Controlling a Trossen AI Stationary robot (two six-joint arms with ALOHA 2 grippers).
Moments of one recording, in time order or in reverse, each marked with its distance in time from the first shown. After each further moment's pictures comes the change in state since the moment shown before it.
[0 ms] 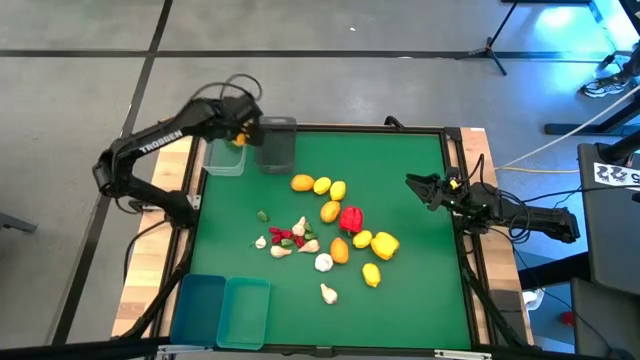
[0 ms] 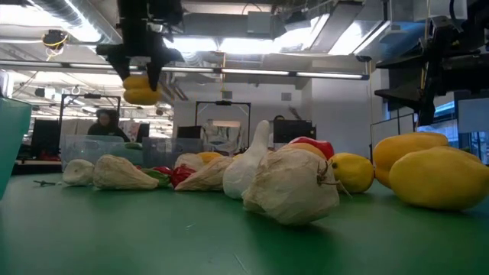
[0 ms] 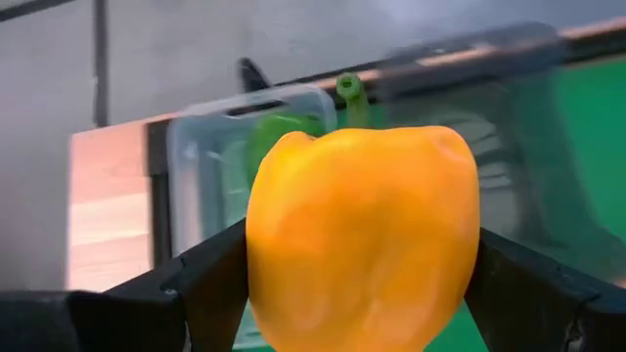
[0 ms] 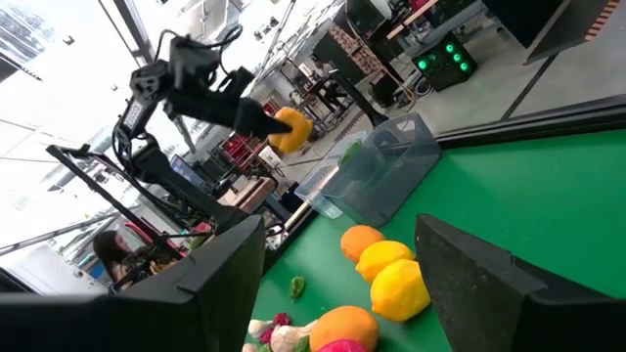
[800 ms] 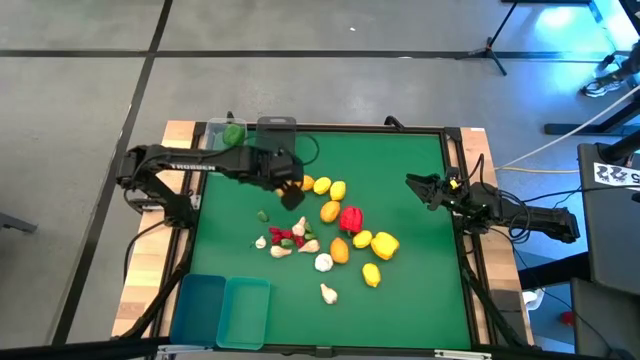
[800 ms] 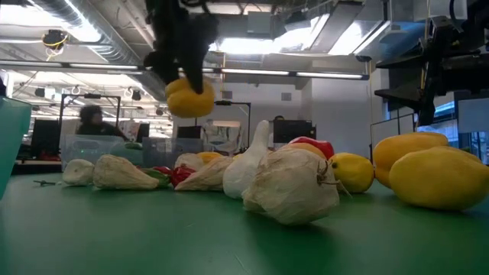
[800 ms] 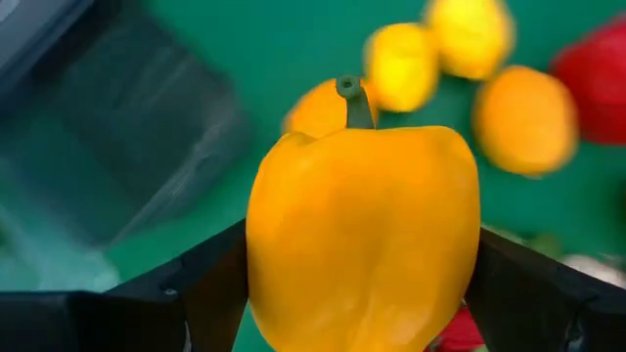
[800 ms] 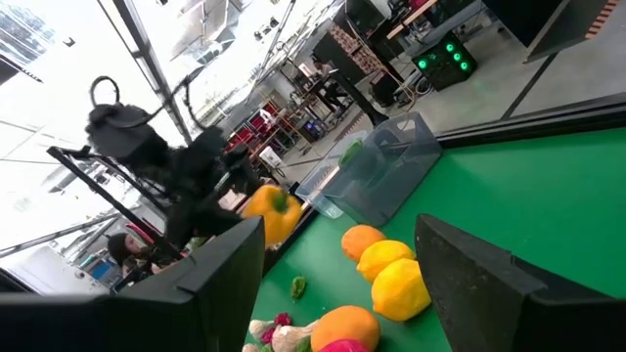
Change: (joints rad) left arm -0.521 0.193 0.000 0.202 0.190 0.073; right arm 0.000 0.000 0.000 0.001 0.000 0.006
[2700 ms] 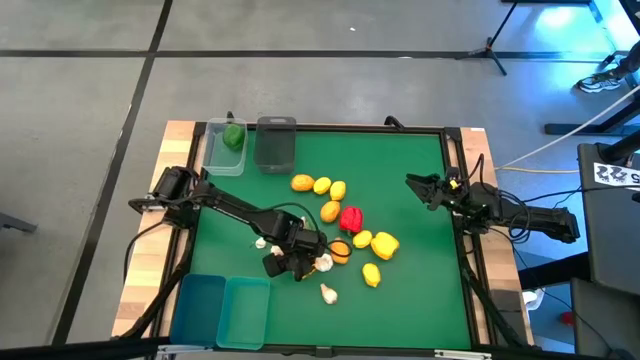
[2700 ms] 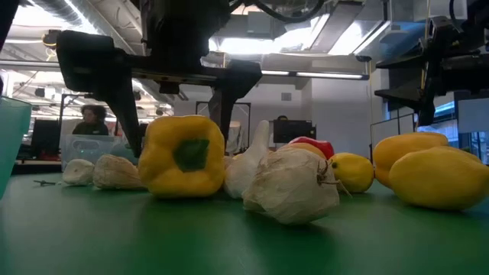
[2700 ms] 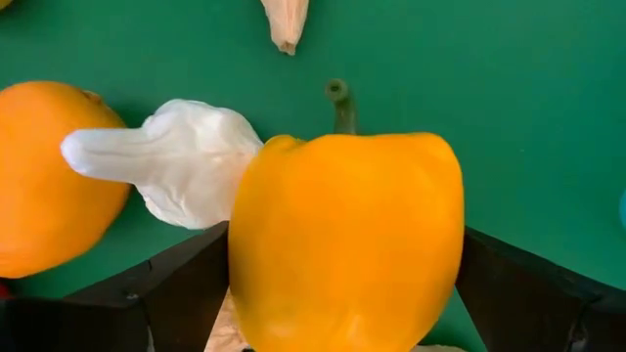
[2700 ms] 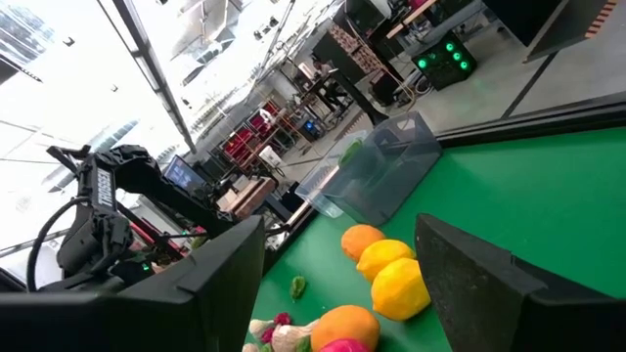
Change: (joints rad) left arm -0.369 0.355 -0.001 0.320 0.432 1.405; right arm 0.000 0.000 0.000 -0.001 -0.001 0.001
